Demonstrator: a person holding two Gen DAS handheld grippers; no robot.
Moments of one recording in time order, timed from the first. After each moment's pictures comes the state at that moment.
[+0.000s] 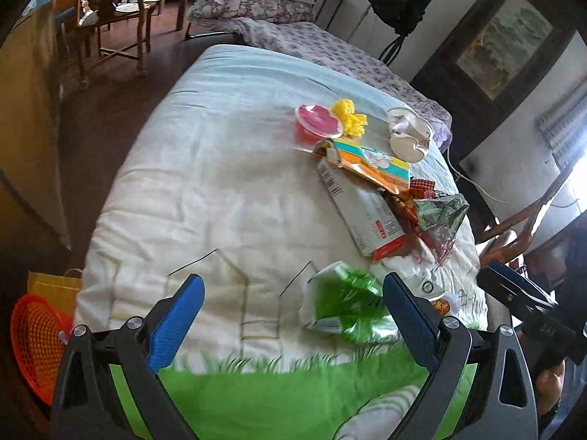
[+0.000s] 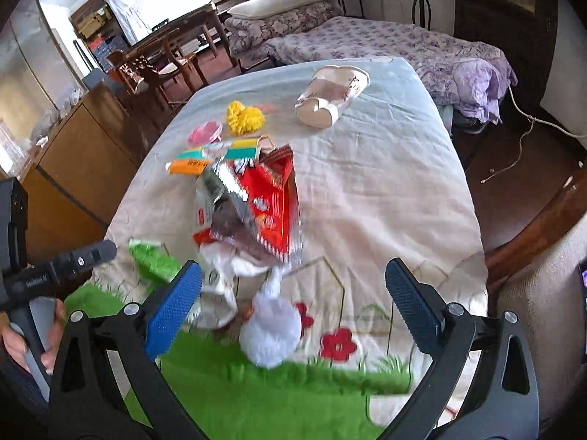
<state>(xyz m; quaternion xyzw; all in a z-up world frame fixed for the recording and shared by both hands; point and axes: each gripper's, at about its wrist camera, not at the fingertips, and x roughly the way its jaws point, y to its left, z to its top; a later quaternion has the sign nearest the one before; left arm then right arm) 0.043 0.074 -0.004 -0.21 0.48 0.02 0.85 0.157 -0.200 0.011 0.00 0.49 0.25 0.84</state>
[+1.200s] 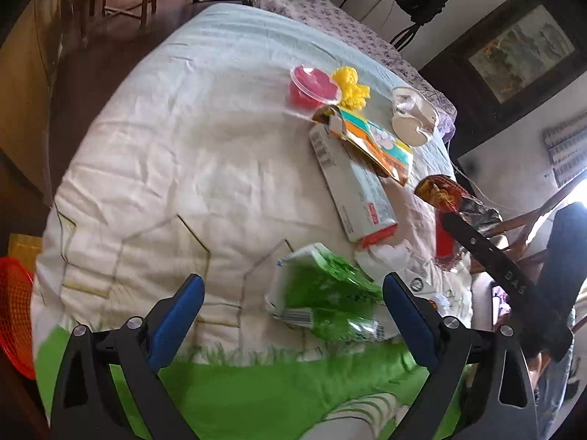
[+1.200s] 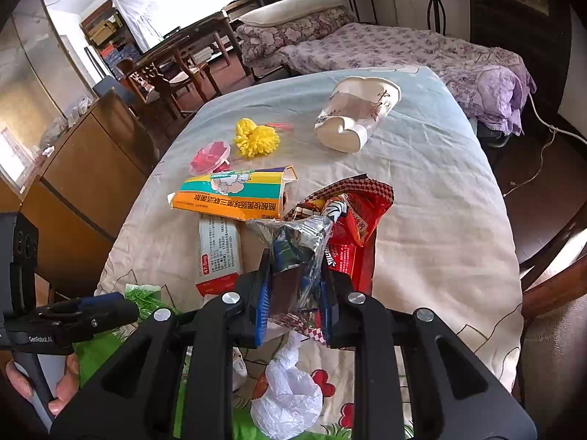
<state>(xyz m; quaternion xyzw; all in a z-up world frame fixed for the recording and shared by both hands) 0.053 0.060 -0.025 -0.27 0.53 0.02 0.81 0.189 -0.181 -0.002 0.03 0.48 0.27 0.84</state>
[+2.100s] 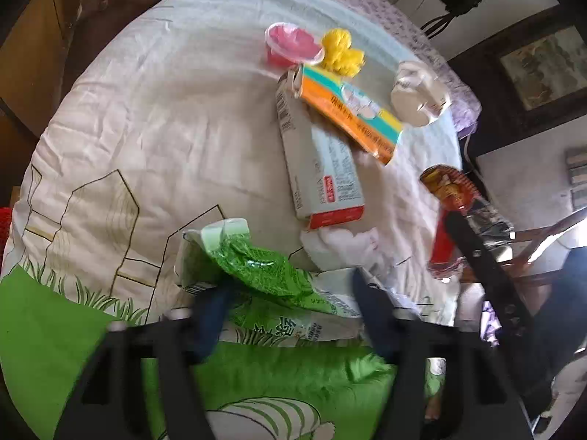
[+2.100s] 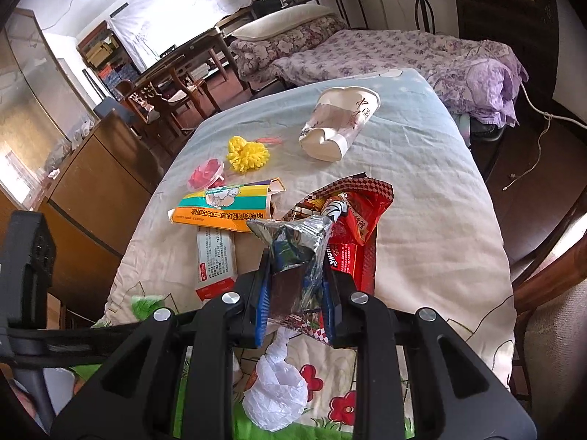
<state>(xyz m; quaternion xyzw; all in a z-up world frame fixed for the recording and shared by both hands) 0.083 0.015 -0.030 -0.30 0.58 0.07 0.75 0.190 -0.204 0.003 0.07 0.46 0.27 0.84</state>
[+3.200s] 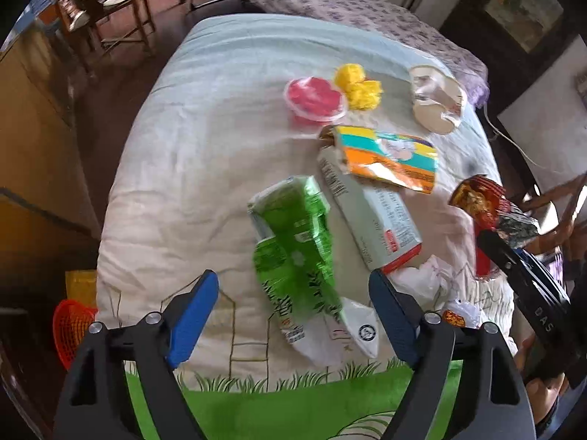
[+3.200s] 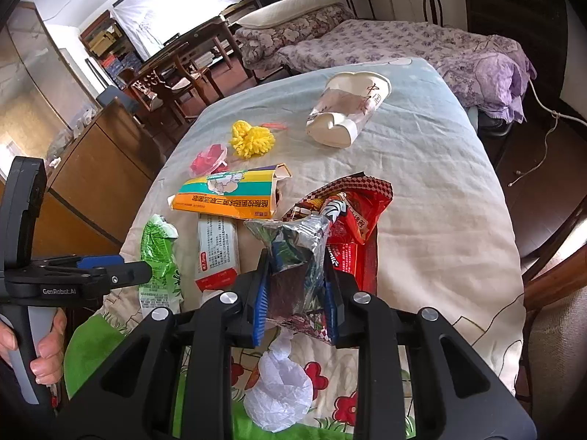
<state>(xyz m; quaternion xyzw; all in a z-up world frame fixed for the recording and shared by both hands) 0.107 0.052 -0.009 -0.15 0.60 0.08 0.78 0.190 -0.195 -0.006 0.05 0.48 0.28 0.83</state>
